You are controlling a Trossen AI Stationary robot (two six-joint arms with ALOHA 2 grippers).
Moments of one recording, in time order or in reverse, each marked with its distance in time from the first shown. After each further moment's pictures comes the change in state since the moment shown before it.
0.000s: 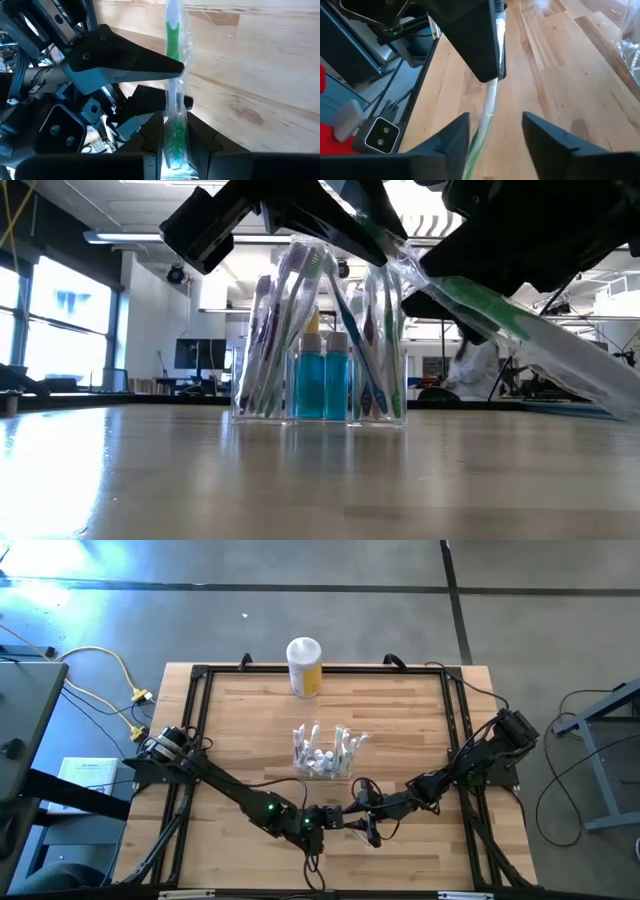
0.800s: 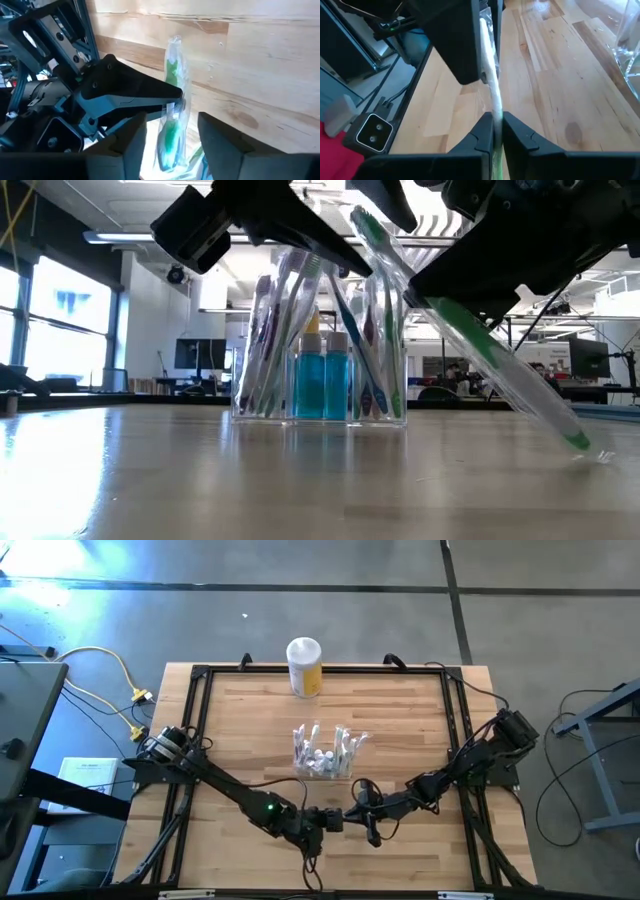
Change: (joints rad) left arm 0.000 -0.002 0.000 -0.009 0.041 0.029; right arm 0.000 0.001 0.000 -0.001 0.007 -0.048
